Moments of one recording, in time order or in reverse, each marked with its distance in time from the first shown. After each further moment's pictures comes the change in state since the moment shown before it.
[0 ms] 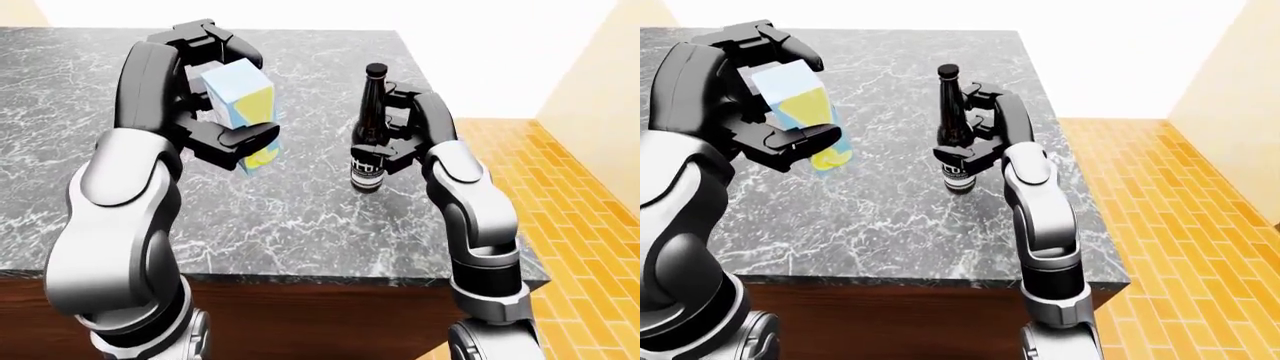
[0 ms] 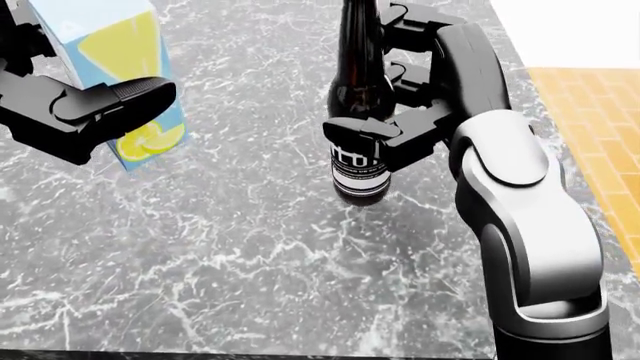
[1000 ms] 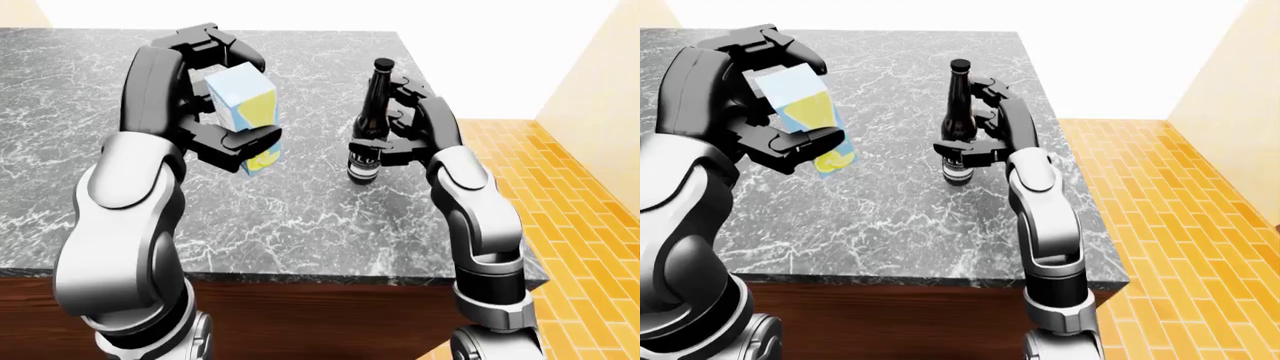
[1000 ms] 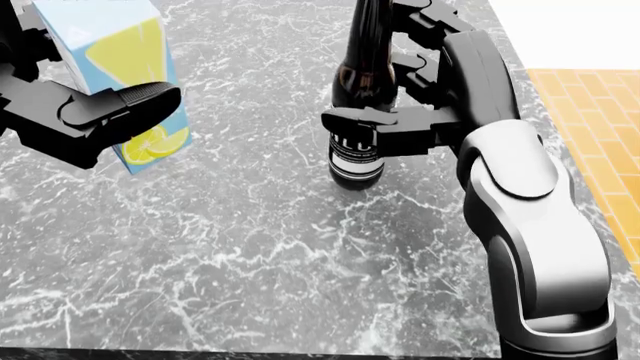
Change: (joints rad) left arm 0.014 -0.013 -0.010 0.000 0.019 -0.015 -0.002; right arm 0.039 -0.006 -0.003 -0.038 -0.016 -0.016 0.022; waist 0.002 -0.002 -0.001
